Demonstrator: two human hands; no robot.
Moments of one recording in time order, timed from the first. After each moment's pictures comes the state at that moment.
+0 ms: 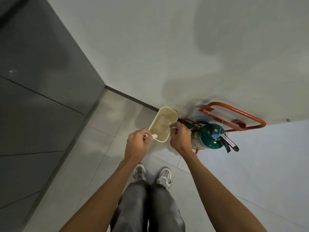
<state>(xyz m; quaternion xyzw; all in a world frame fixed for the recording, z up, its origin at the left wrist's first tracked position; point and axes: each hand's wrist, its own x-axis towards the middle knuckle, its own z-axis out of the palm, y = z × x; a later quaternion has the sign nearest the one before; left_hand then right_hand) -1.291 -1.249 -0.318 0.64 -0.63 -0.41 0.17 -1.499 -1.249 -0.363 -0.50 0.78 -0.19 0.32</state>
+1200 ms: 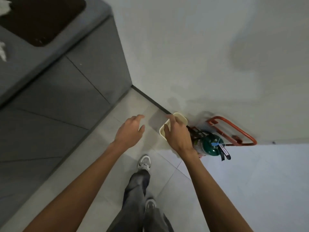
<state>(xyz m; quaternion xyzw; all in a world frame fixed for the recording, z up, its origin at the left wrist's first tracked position) -1.210 -1.225 -0.146 0.69 -0.65 -0.30 0.06 -1.421 -1.231 -0.136 -0.70 0.65 -0.09 0.27</state>
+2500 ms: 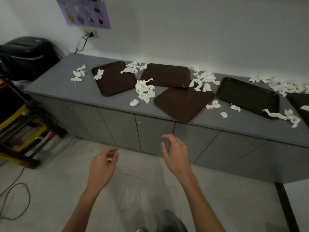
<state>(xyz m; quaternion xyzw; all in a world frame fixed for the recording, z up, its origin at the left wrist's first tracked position) -0.705 -0.359 0.092 0.91 -0.04 -0.01 0.42 -0.758 -0.633 0.094 -0.91 0.14 -0.13 0.37</state>
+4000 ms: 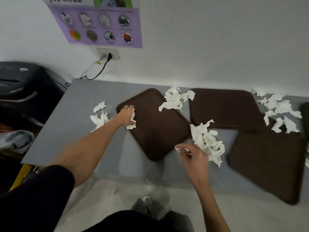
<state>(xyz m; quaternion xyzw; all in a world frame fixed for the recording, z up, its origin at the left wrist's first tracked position) 0.153 -0.299 0.000 0.94 -0.25 -0.24 0.05 -0.215 -0.475 0.072 -0.84 0.27 -0.19 0.43</state>
